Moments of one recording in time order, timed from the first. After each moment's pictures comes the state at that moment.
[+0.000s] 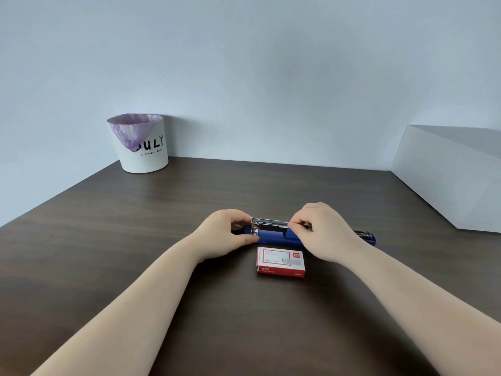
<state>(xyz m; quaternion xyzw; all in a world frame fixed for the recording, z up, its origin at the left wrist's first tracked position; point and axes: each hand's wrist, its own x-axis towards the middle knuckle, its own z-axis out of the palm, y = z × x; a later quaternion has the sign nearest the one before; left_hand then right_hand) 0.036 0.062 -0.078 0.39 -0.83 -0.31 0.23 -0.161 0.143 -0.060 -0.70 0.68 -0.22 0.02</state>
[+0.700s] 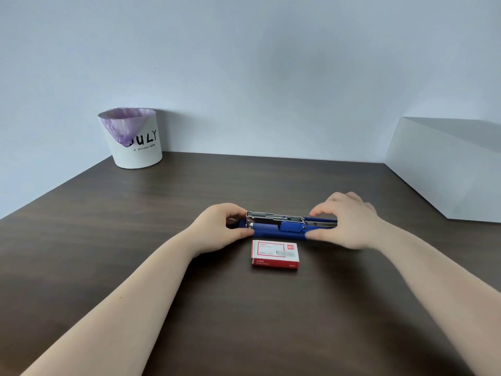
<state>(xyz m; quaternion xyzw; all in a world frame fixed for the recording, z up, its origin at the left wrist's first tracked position) 0.034 0.063 -0.078 0.40 -0.84 -0.29 0.23 -0.209 0.158 -0.046 -0.65 0.76 -0.06 0.03</state>
